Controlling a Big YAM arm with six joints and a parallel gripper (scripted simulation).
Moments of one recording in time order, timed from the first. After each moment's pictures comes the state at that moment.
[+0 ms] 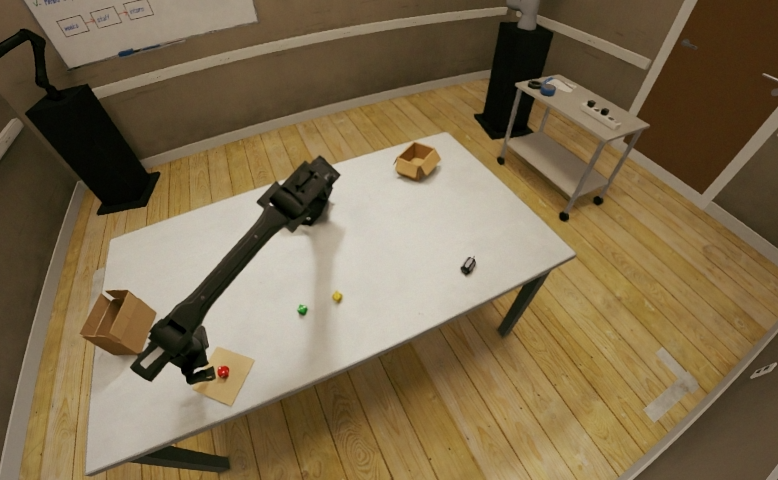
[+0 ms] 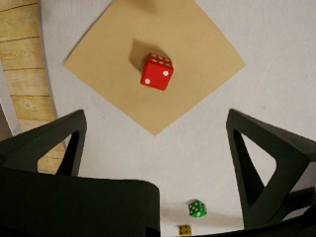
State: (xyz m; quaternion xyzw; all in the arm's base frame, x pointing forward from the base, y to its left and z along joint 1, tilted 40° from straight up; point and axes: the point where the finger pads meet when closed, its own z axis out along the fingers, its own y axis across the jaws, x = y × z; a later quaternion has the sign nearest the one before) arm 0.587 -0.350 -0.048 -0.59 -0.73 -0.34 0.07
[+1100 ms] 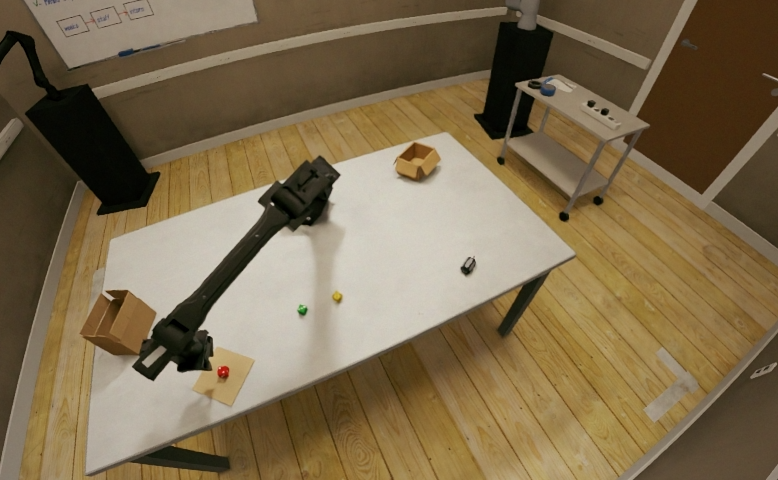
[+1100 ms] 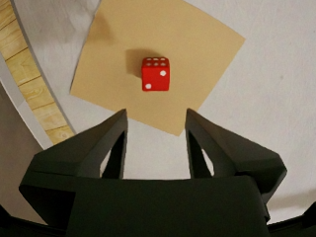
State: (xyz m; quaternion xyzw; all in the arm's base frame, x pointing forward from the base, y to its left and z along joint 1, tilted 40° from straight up) arm 0.586 -0.347 -0.052 -0.70 -0.63 -0.32 0.11
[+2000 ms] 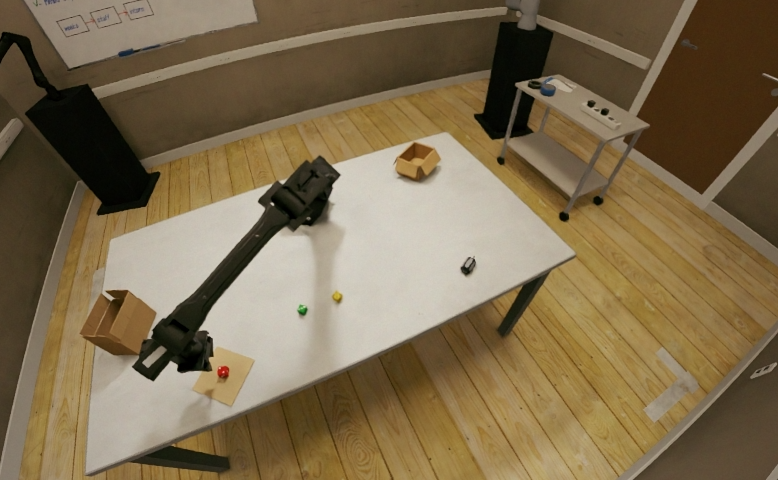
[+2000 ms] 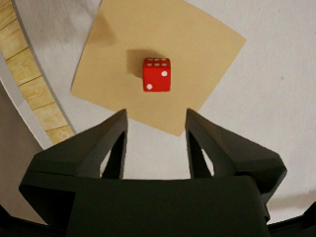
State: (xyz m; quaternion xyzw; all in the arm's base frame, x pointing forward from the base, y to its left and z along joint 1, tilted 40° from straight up) arm 0.587 -0.348 -0.052 -0.70 -0.63 -0.32 0.11
